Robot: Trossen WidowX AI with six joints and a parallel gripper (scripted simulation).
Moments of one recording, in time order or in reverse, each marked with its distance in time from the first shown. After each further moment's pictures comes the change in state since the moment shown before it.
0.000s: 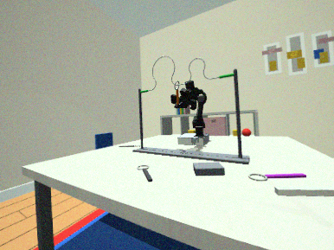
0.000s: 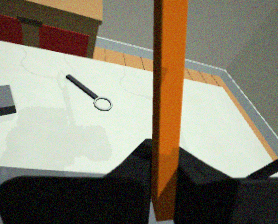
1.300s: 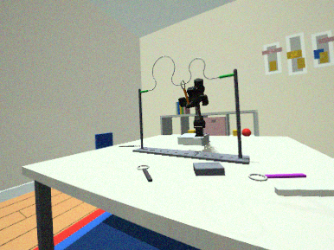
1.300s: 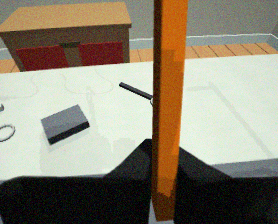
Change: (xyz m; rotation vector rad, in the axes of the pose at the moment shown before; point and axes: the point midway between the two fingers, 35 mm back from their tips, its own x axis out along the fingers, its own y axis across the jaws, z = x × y) arm -0.017 0.070 0.013 0.283 0.035 0.162
